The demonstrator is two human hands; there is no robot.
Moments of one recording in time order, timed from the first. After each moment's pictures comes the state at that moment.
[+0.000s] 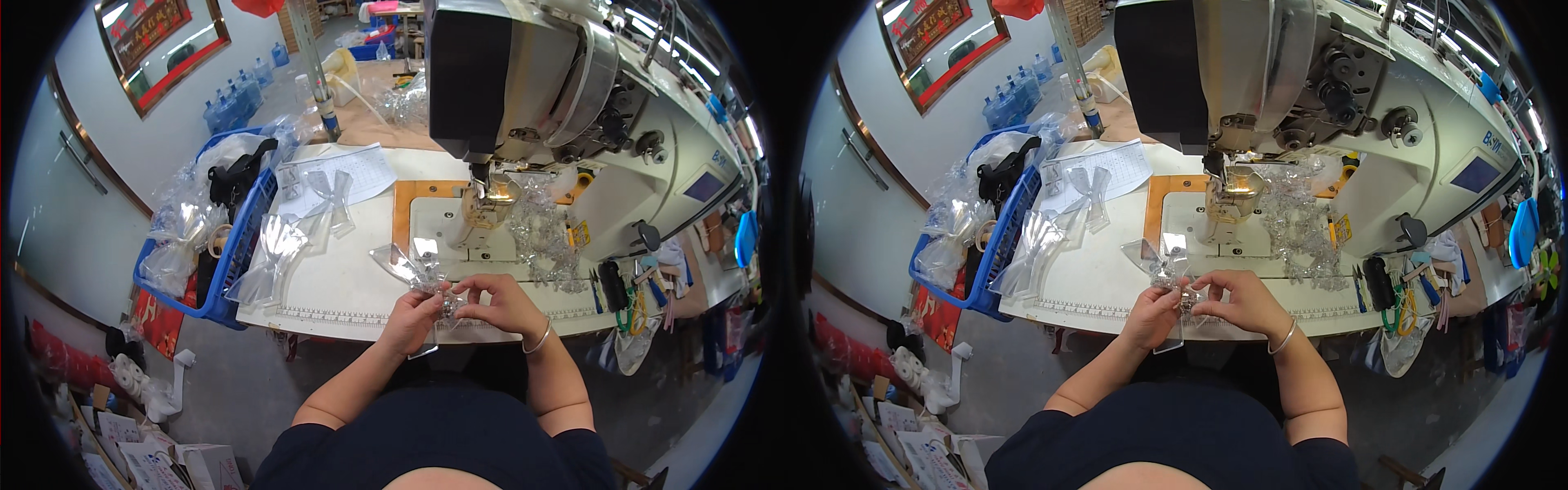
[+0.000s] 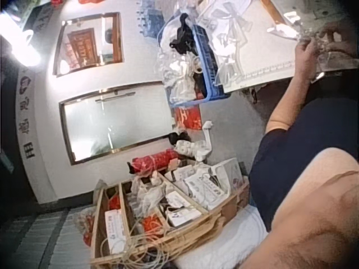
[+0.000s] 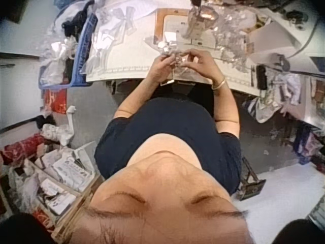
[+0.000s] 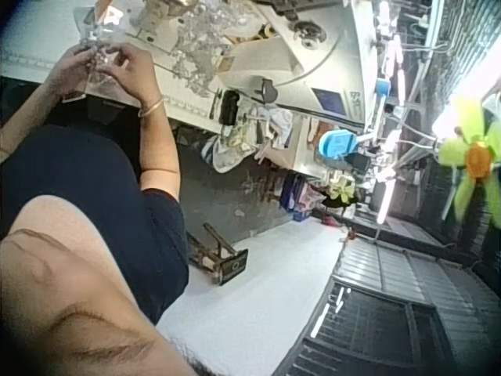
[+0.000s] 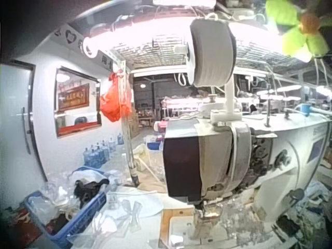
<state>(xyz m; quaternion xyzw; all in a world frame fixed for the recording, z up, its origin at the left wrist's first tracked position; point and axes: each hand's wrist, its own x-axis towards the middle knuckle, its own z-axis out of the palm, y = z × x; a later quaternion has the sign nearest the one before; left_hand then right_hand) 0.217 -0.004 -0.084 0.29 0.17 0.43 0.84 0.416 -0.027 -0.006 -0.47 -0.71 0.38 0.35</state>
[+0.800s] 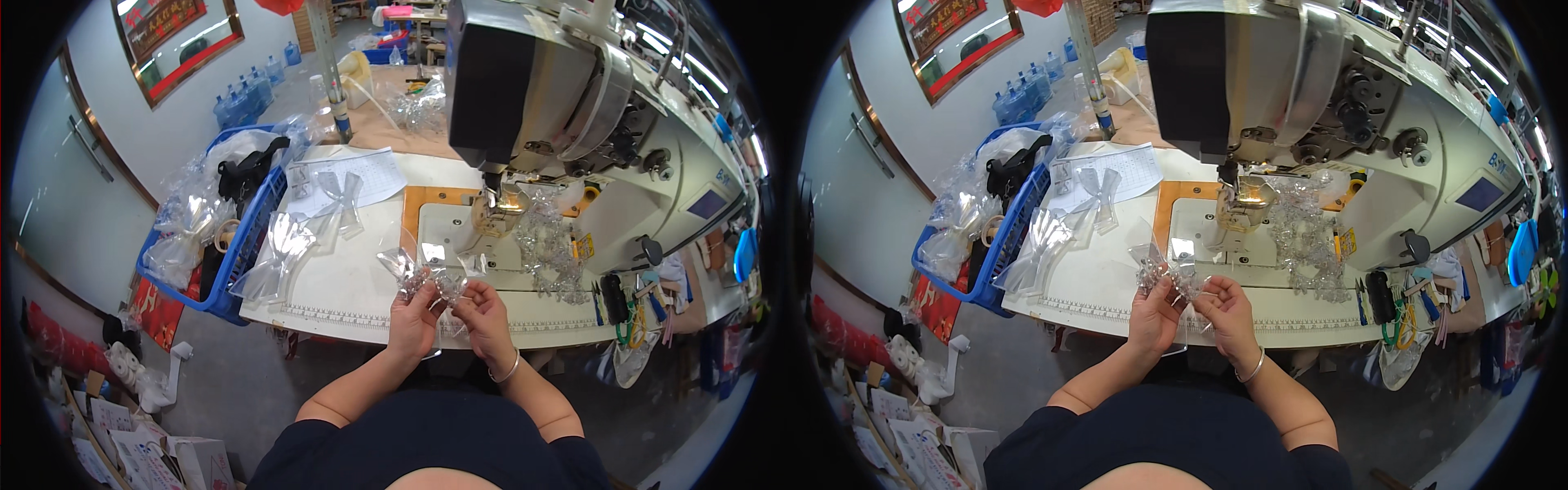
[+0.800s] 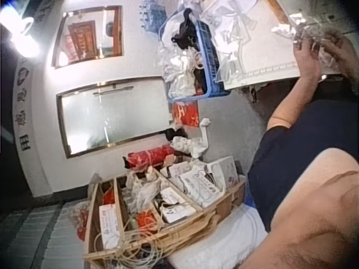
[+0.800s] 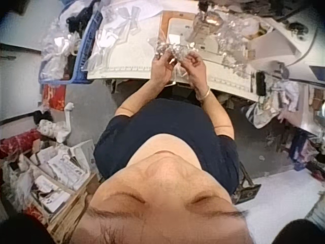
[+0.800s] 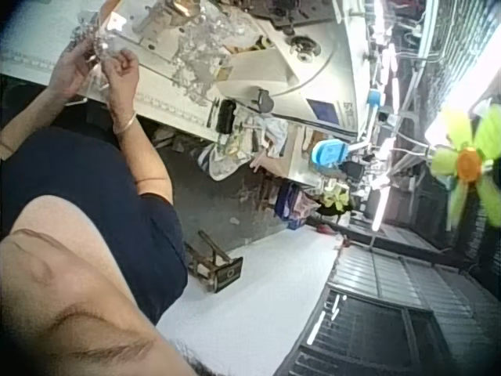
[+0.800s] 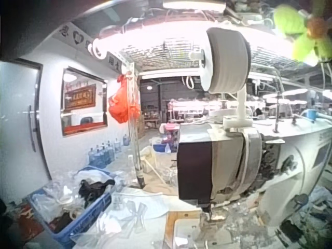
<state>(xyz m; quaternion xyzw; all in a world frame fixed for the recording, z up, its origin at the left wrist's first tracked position) 0.235 -0.015 -0.057 0.15 0.20 0.61 0.76 0.366 -0.038 -0.067 -0.38 -0.31 0.60 0.64</state>
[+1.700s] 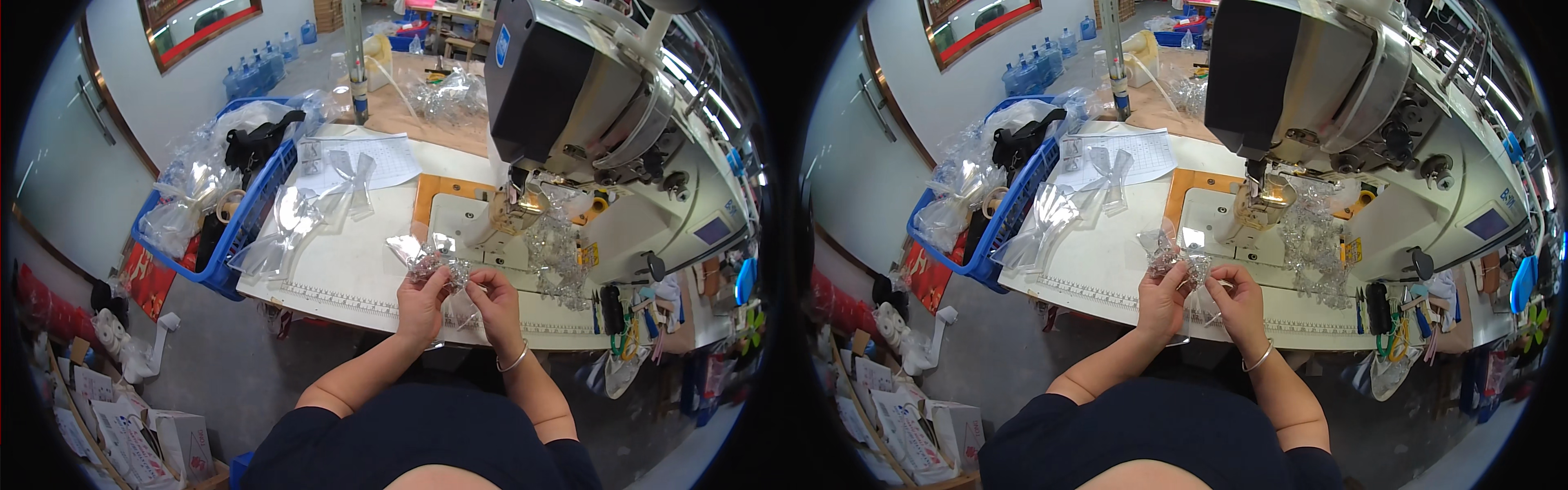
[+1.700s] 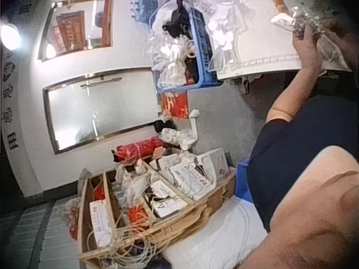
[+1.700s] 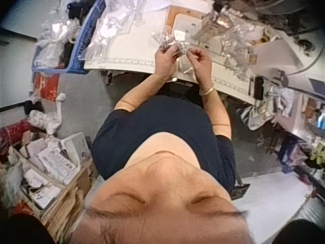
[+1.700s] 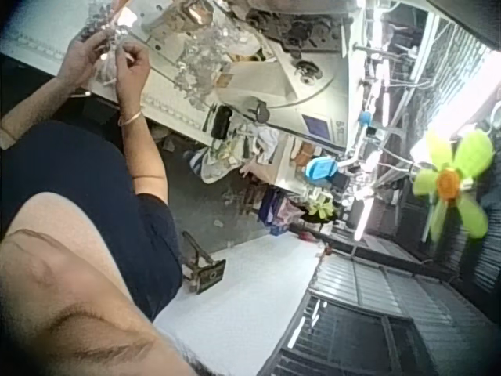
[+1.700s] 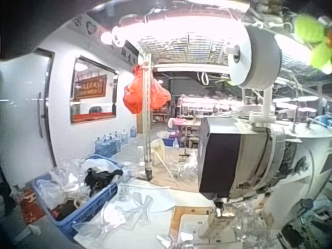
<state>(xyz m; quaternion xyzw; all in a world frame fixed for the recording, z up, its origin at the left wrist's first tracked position) 0.244 -0.005 -0.059 0.16 0.24 0.65 0.70 0.373 -0.025 -0.052 -0.46 -0.47 0.47 0.59</state>
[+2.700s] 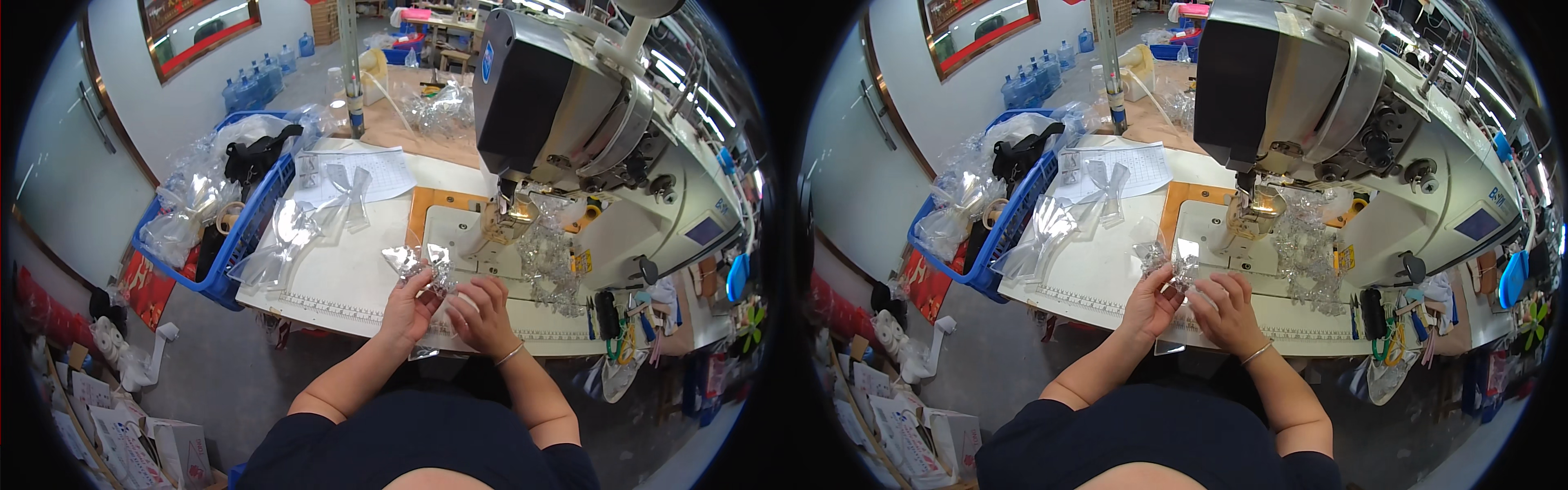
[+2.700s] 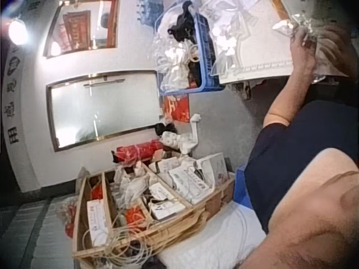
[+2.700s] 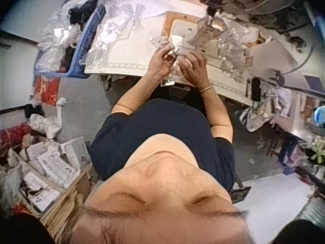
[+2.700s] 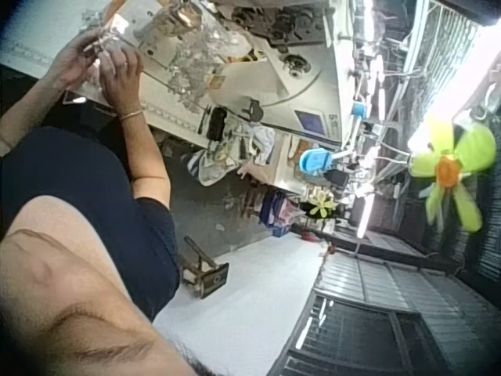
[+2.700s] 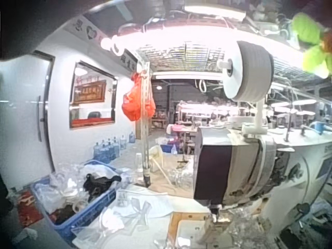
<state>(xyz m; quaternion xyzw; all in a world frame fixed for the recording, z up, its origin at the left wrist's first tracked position) 0.223 0.008 -0.058 0.07 0.26 0.55 0.79 0.388 -0.025 -0.043 -0.37 -0.83 -0.18 0.37</state>
